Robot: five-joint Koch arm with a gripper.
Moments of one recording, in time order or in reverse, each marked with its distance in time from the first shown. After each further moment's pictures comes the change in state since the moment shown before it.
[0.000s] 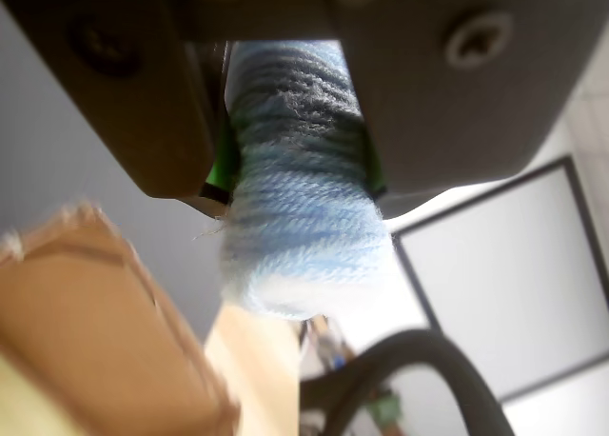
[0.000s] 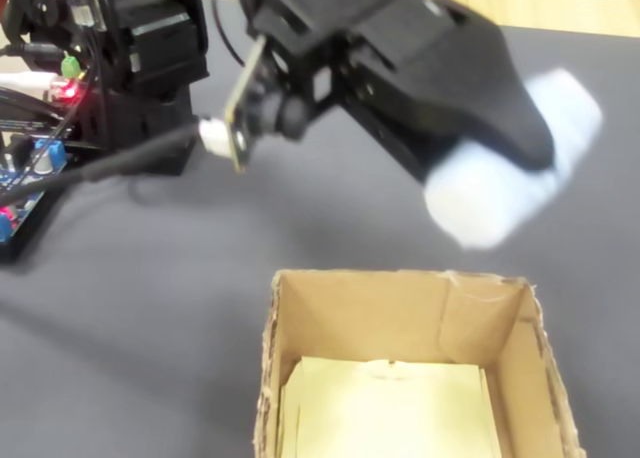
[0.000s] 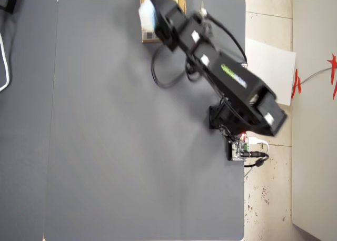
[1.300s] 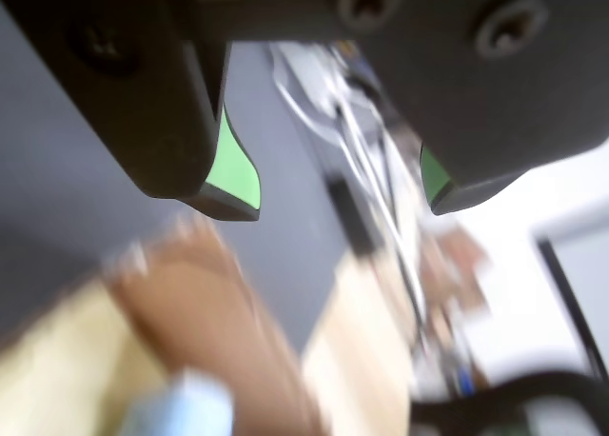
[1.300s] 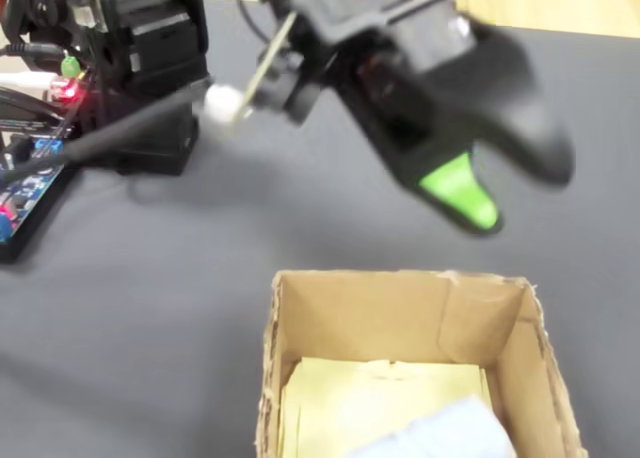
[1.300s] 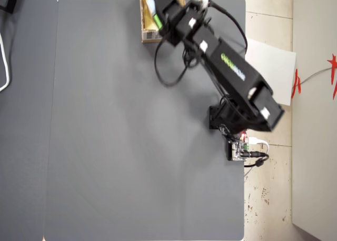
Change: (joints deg) arm -6.9 2.9 -5.4 23.1 13.4
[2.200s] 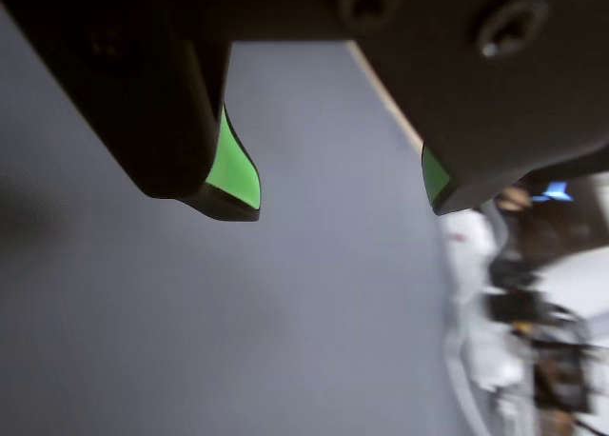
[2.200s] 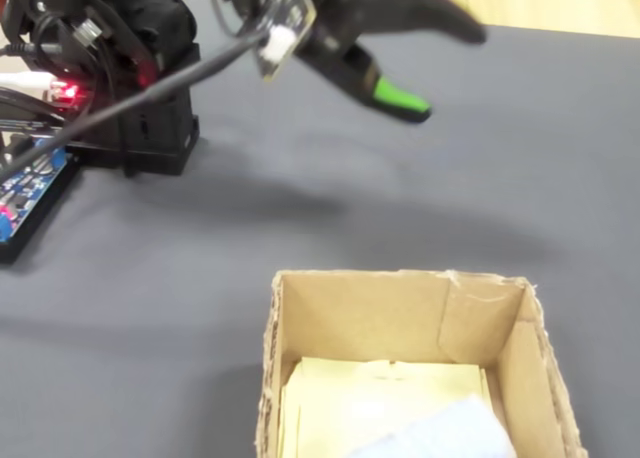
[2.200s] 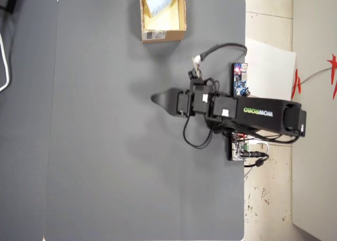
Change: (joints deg) arm -29.4 30.7 44.4 -10.8 12.7
